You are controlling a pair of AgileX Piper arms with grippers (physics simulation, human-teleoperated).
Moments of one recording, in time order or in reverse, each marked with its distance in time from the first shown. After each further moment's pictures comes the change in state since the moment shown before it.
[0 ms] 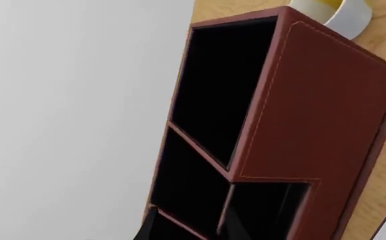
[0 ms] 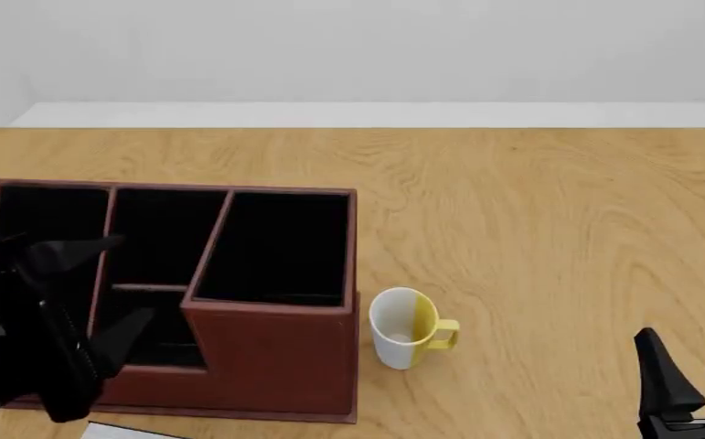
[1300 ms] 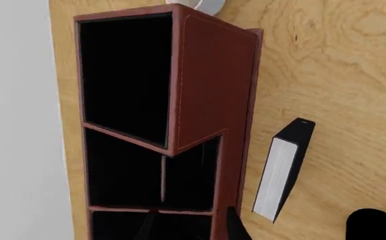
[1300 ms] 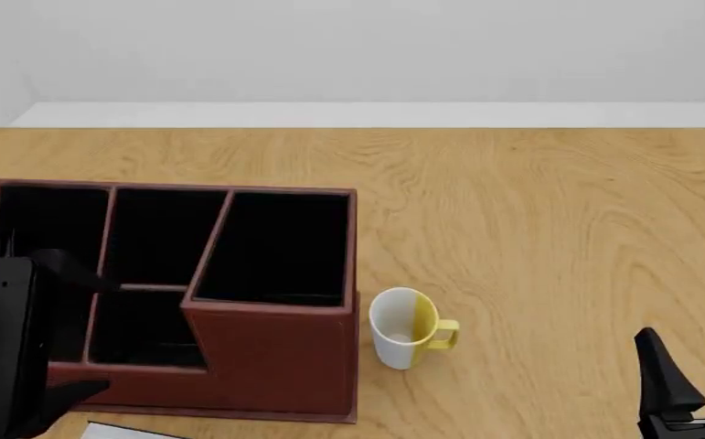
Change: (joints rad) left arm -0.118 0.135 -0.428 0.844 -0.033; right arm 0.000 0.001 -0.001 0.000 0.000
